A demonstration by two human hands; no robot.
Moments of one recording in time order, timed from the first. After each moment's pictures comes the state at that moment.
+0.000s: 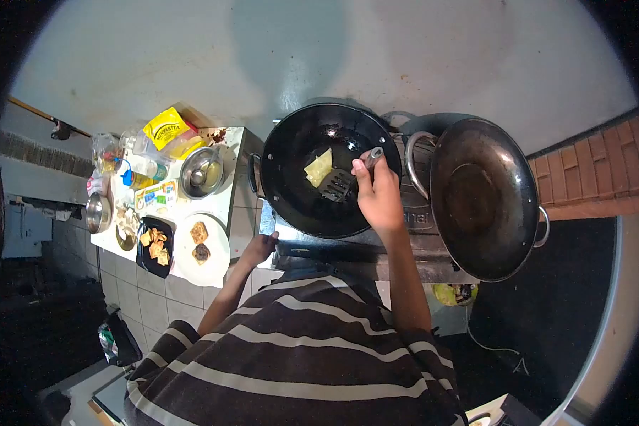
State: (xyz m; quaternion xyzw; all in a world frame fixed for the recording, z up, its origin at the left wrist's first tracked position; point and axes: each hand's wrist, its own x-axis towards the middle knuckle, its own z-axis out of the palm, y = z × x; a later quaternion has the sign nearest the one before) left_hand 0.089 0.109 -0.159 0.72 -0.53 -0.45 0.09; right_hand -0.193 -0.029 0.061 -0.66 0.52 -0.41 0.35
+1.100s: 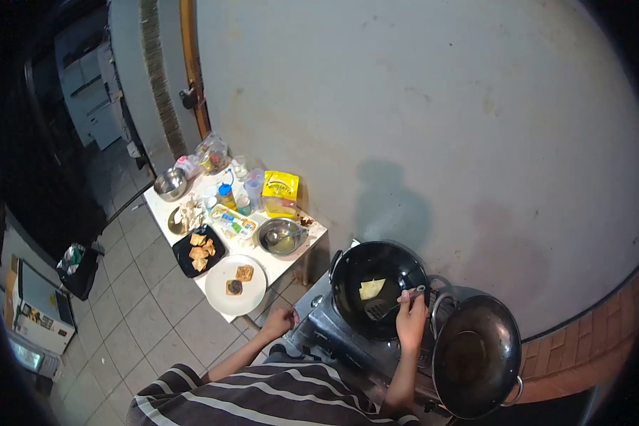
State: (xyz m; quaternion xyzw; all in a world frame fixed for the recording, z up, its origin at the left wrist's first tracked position) left_hand 0.064 0.169 -0.075 0.76 -0.42 -0.34 0.36; right_hand -0.200 -0.029 0.050 -0.74 0.42 -0.43 0.28
